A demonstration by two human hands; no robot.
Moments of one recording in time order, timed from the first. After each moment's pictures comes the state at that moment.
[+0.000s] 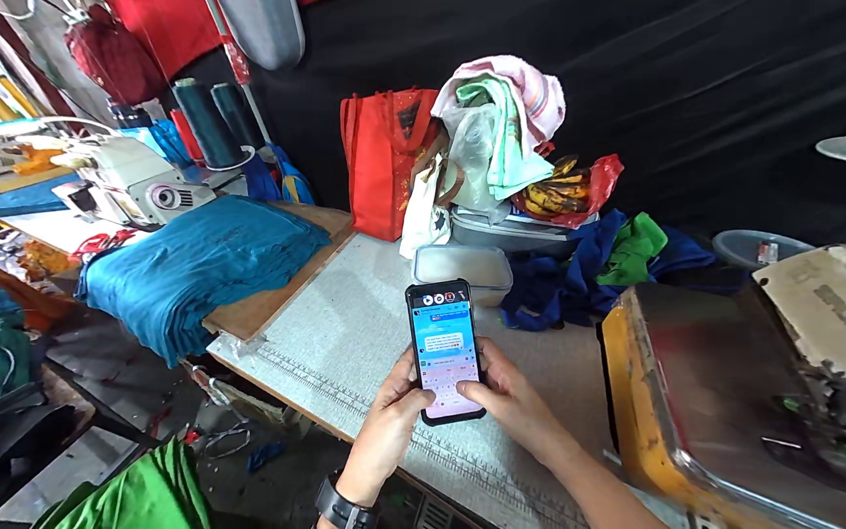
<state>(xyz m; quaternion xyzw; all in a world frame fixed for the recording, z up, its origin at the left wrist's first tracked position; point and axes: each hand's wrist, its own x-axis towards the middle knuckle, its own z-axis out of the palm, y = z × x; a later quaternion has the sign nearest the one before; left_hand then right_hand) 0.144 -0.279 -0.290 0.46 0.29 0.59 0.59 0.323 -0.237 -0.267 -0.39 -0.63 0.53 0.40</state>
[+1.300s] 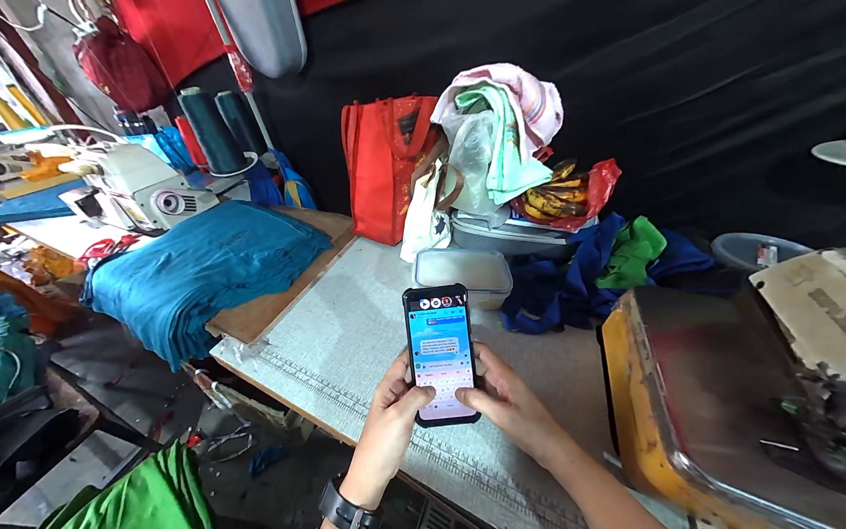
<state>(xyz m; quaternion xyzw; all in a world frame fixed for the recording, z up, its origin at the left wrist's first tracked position) 0.147 -0.279 -0.289 0.43 0.31 0.63 0.57 0.324 -0.236 -0.267 -0.36 -0.66 0.54 0.39</state>
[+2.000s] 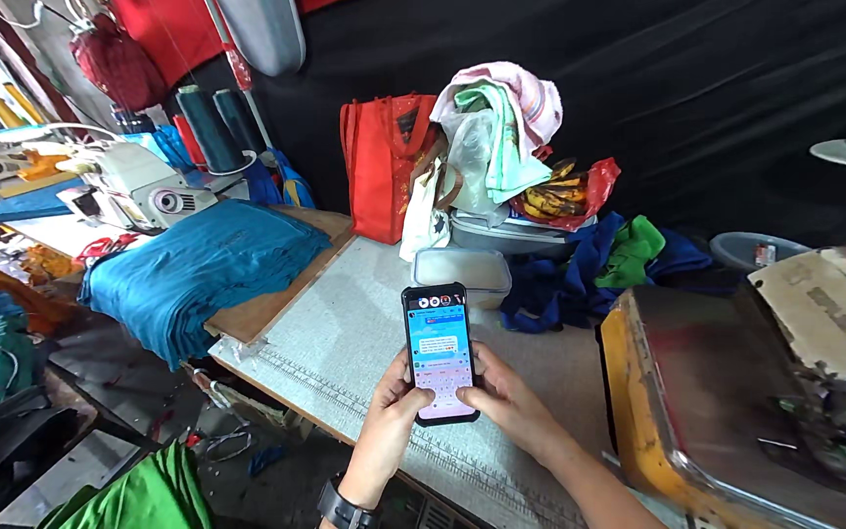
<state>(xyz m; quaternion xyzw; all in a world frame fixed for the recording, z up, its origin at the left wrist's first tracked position) 0.147 -0.279 -0.287 0.43 0.31 0.62 0.57 0.325 -0.236 -0.266 -0.36 -0.66 0.54 0.38</state>
